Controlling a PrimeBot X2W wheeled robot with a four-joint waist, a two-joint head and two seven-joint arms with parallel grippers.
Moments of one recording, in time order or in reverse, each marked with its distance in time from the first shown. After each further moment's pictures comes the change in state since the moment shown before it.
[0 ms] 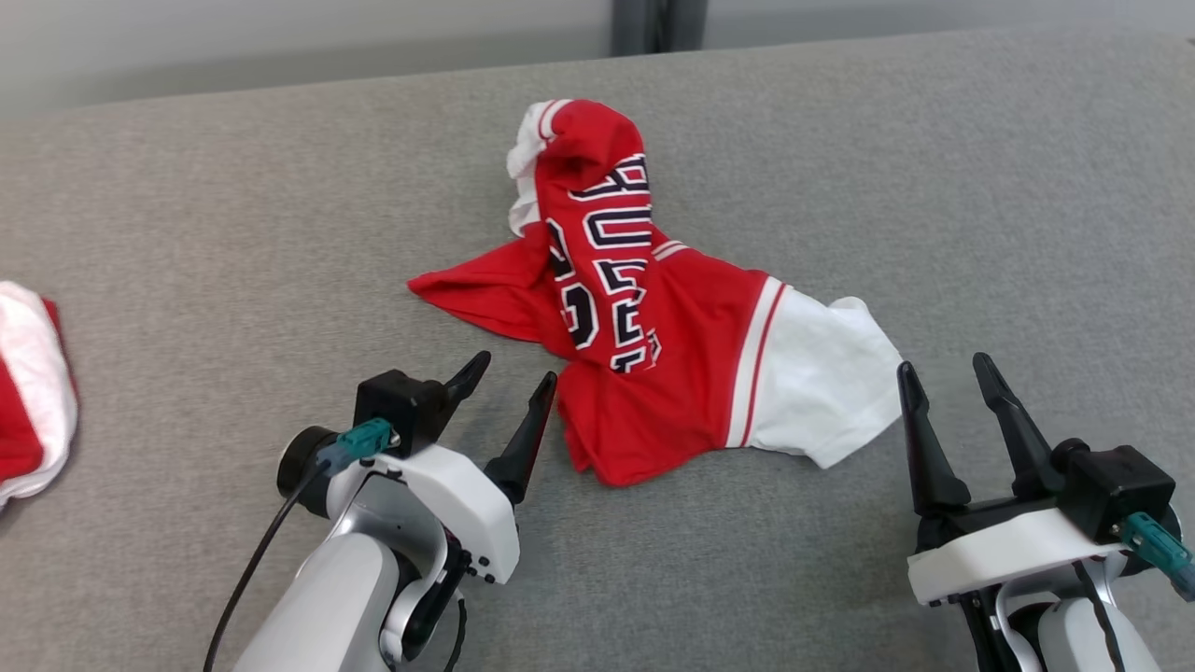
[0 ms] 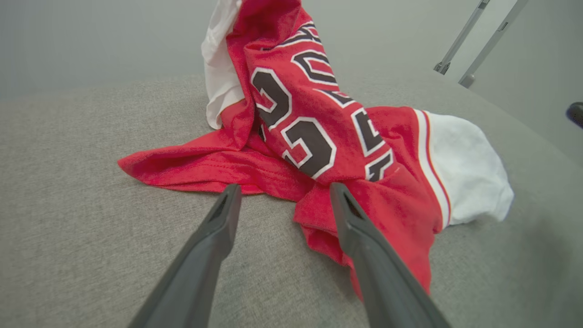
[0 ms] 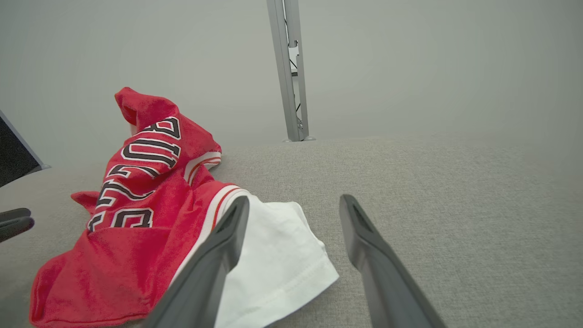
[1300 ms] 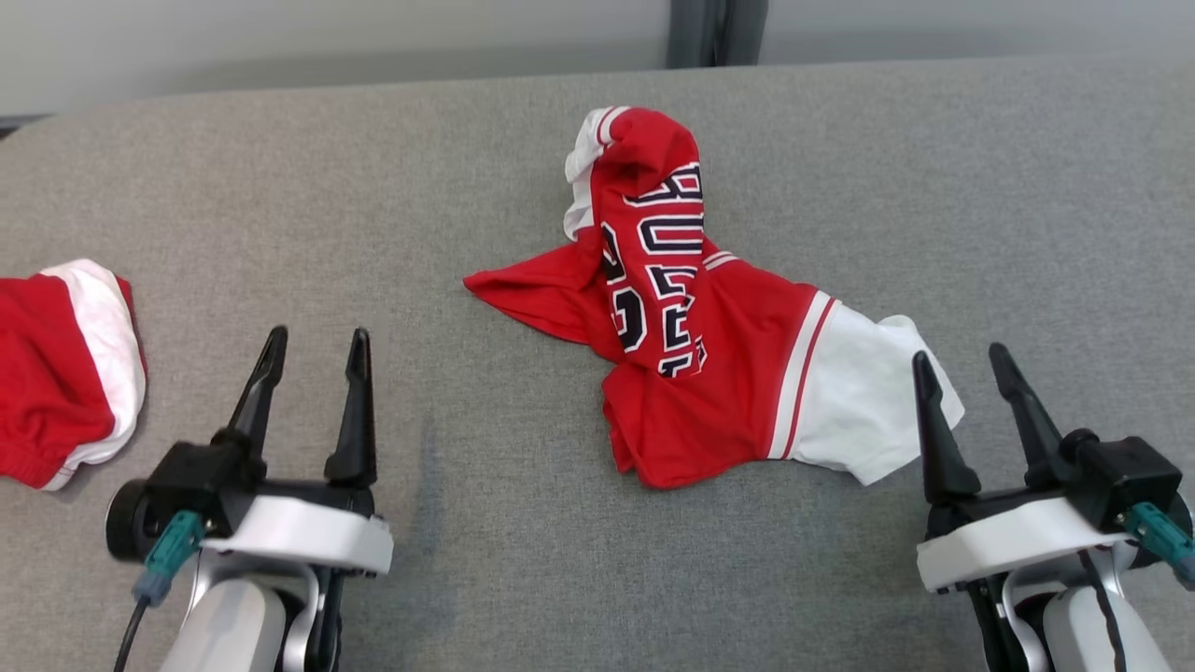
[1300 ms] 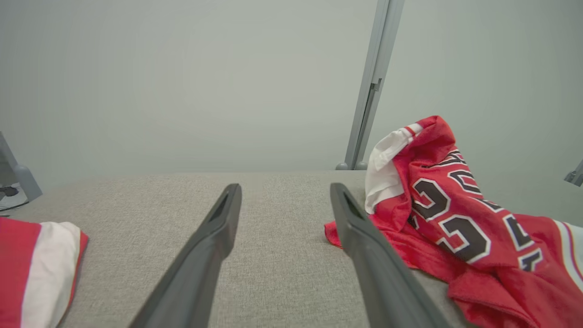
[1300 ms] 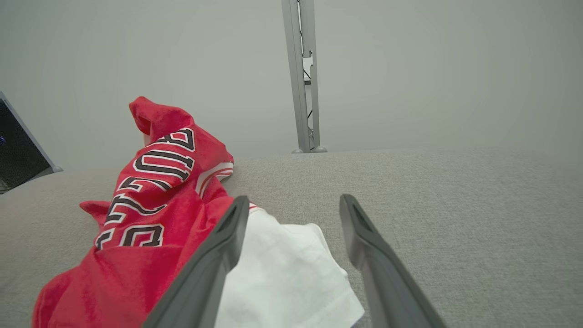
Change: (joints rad) left arm 0.121 0.053 0.206 -0.082 0.043 0.127 -0.316; right arm -0.033 0.000 -0.022 0.051 -0.018 0.000 -0.024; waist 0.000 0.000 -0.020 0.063
